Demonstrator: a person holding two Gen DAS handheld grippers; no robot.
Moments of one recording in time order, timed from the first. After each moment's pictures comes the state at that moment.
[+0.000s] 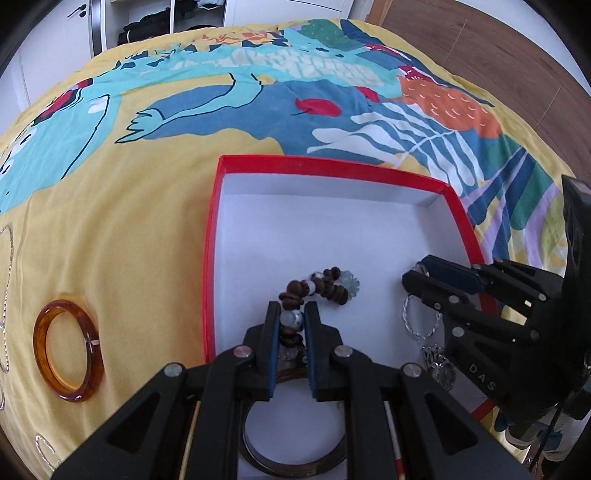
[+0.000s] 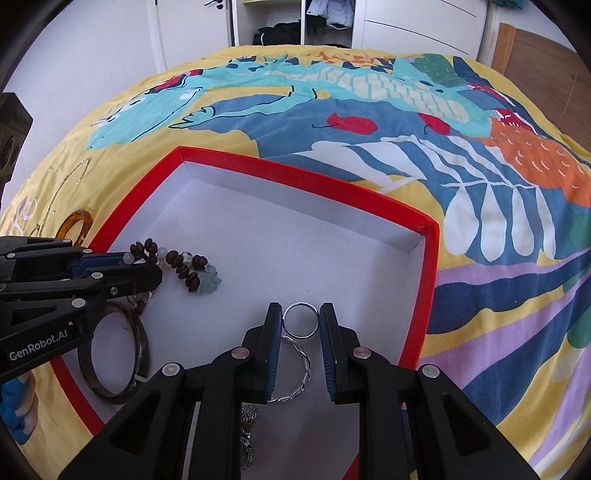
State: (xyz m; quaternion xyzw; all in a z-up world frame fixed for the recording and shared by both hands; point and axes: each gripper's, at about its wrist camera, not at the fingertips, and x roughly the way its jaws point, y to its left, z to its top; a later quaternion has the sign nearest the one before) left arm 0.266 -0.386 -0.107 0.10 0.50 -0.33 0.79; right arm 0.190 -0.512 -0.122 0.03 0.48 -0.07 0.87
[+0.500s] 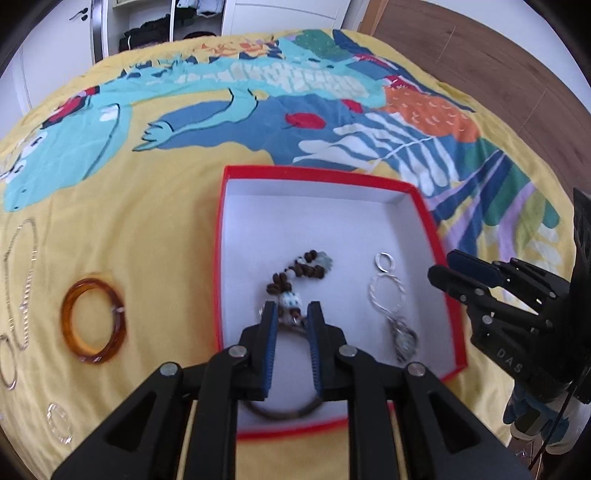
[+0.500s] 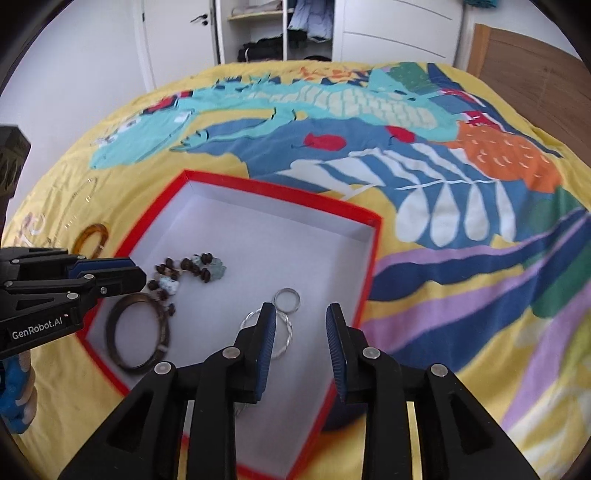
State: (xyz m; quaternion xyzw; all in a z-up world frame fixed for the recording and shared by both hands) left arm 0.232 -0.362 -0.063 0.09 0.50 -0.34 0.79; right arm 0.141 -0.514 -0.074 0.06 0.45 -0.10 0.88
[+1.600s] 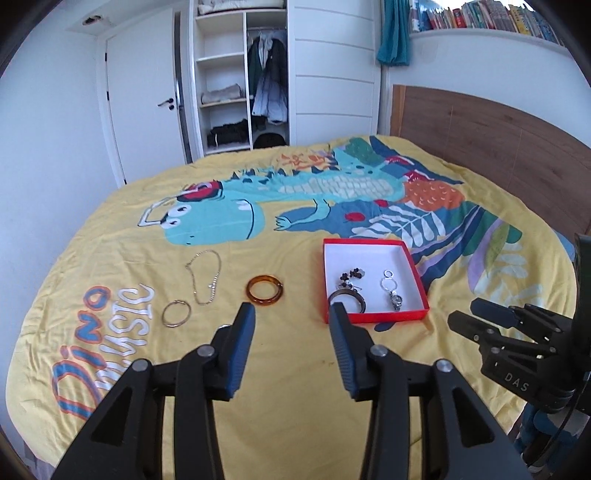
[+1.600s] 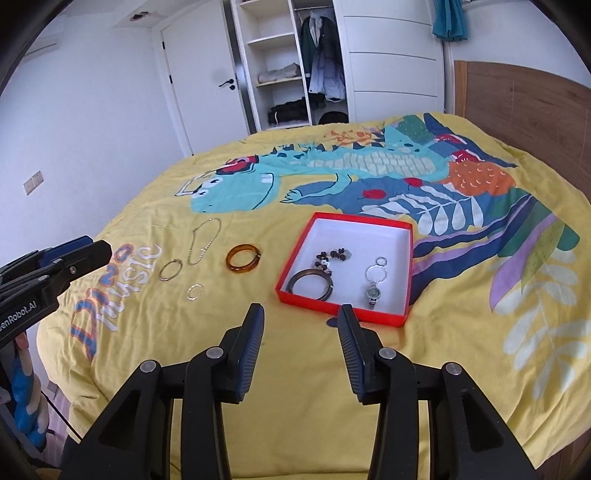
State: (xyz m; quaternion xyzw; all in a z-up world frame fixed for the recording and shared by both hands) left arm 0.026 -0.168 0.120 0.10 0.31 -0.24 0.91; right arm -0.040 -0.352 0.058 0.11 0.35 -0.07 0.93
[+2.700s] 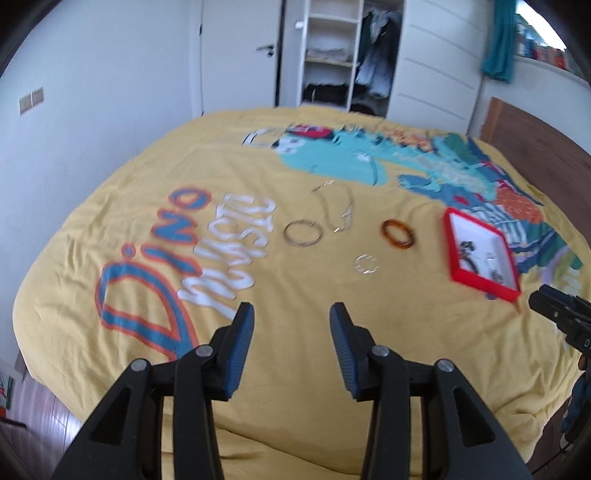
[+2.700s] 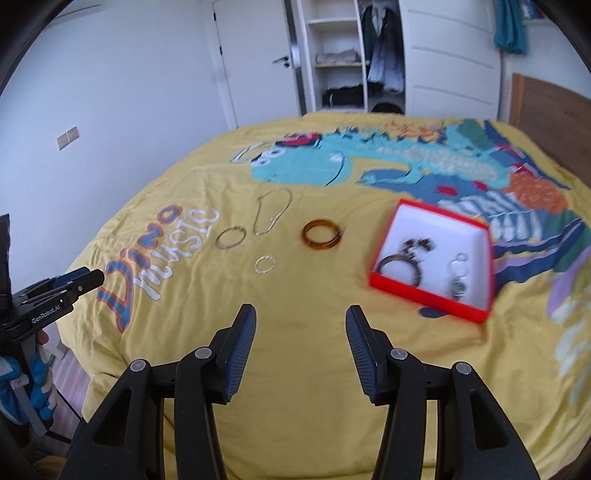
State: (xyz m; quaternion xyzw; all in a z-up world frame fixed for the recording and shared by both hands) left arm 0.070 0.038 0.028 0.01 0.40 -0.10 0.91; right arm 0.006 -0.244 0.025 0.08 0.39 0.02 0.92
